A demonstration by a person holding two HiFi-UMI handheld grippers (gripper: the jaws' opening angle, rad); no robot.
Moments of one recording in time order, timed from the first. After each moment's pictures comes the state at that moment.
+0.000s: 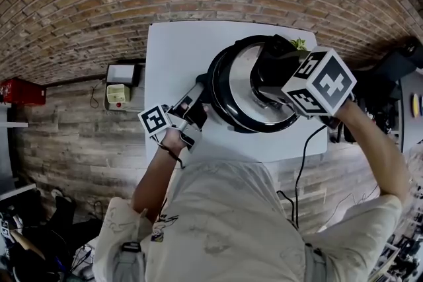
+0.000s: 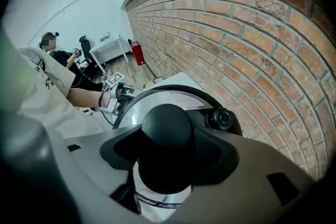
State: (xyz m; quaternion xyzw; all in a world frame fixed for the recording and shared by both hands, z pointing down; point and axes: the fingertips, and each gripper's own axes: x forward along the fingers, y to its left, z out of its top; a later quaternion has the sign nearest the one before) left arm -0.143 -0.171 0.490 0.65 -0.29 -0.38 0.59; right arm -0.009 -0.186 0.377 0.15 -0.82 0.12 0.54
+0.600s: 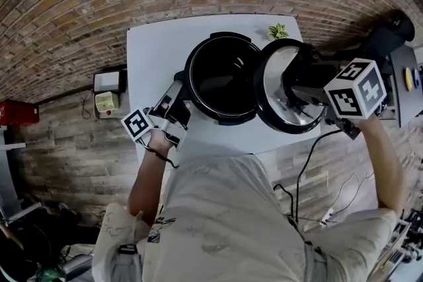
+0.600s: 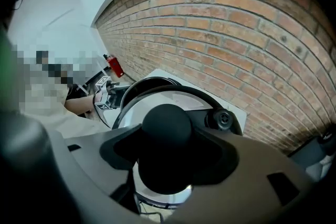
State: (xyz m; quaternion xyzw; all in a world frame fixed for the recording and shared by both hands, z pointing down) left arm -0.146 -0.171 0.493 0.64 -0.30 -0.38 0.59; right arm 0.128 -0.169 0.361 0.28 -0.79 0.23 0.50
